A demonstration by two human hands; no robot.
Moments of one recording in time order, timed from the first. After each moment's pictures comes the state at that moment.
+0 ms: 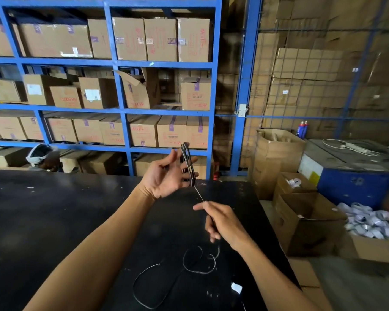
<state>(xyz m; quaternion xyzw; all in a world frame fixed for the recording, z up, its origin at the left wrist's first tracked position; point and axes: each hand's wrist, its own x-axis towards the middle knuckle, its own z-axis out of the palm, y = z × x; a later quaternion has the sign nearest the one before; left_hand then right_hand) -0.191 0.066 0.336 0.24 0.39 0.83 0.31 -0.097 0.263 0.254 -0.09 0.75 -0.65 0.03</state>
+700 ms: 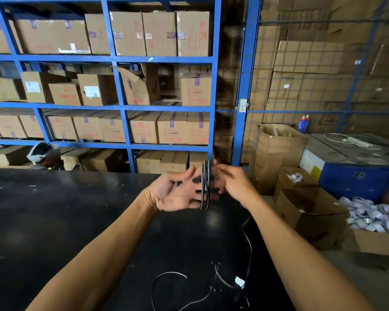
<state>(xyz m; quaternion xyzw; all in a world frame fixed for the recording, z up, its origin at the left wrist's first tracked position) -0.162 0.069 0.320 0.32 0.46 0.69 0.46 -0.150 0.281 0.314 -0.05 0.82 -0.56 -0.10</state>
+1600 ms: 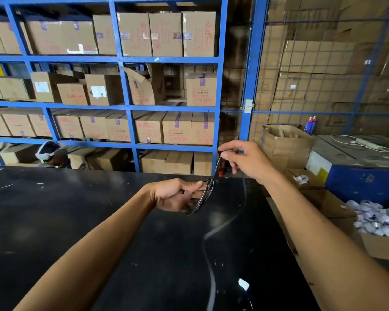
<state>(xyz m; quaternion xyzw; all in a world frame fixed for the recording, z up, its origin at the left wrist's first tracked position) -0.180 0.057 0.317 0.20 0.63 0.60 0.45 -0.147 0.298 0.381 -0.11 0.84 -0.52 -0.13</state>
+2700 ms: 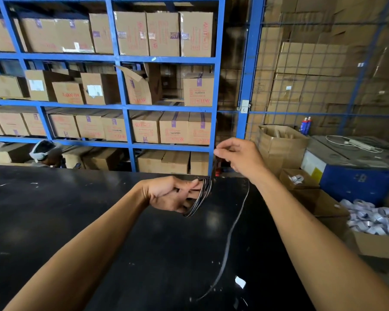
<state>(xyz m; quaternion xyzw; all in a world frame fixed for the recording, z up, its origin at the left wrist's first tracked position) -0.176 0.048 0.322 0.25 0.61 0.59 0.47 -0.144 0.285 0.380 -0.07 0.82 -0.55 -0.17</state>
